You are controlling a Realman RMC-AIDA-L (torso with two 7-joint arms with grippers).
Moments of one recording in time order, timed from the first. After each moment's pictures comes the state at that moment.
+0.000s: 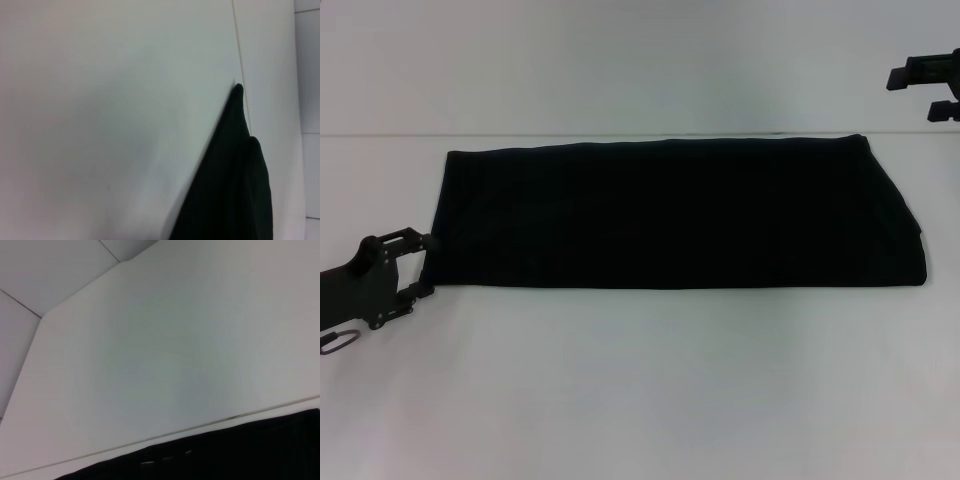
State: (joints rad) left arm -0.57 -2.02 0.12 0.44 2.33 1.13 -2.65; right arm 0.87 1.81 -0.58 -0.64 -2.39 -1.22 2.66
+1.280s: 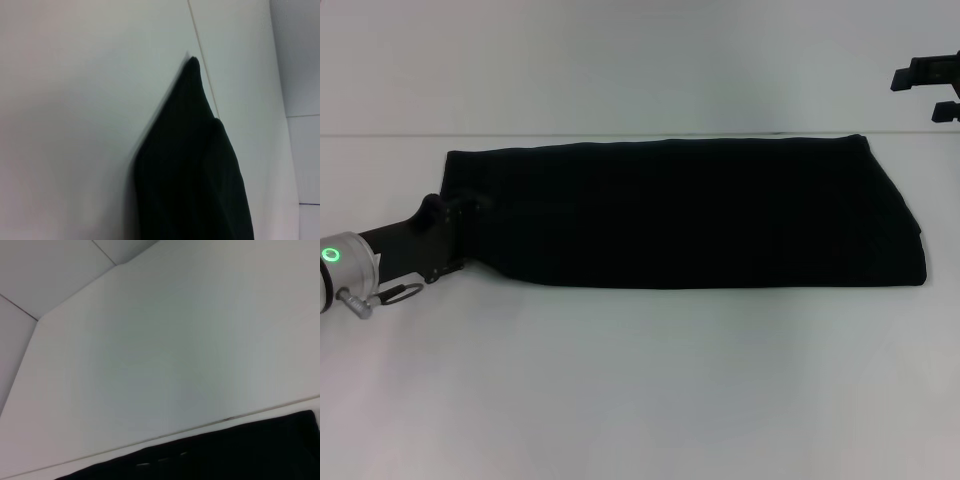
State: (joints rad) left arm -0.70 -2.03 0.12 0.34 2.31 0.98 -2.58; right arm 0.86 1.81 -0.58 -0.64 -2.39 -1.22 2.66
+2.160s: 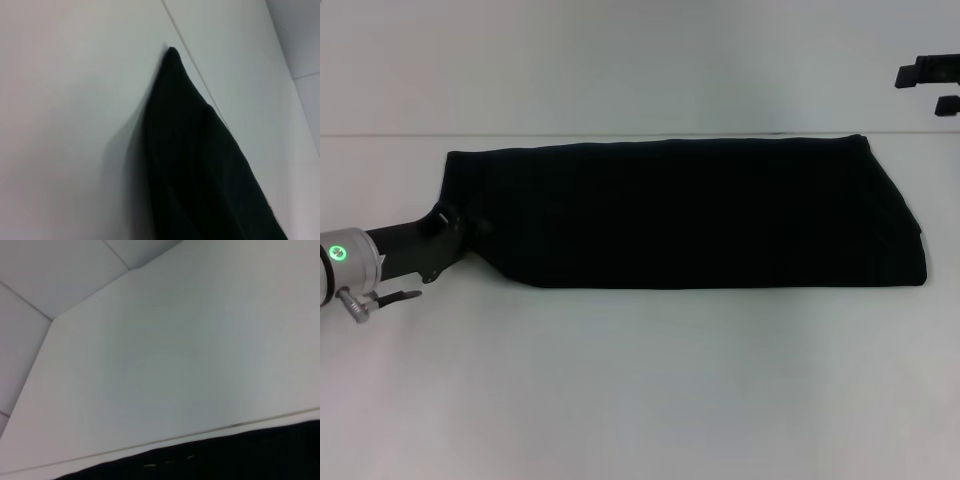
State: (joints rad) left arm -0.71 -2.02 0.23 0.36 2.33 0.99 -2.50; right arm 0.83 1.81 -0.57 -0.64 -2.31 -1.23 2.51
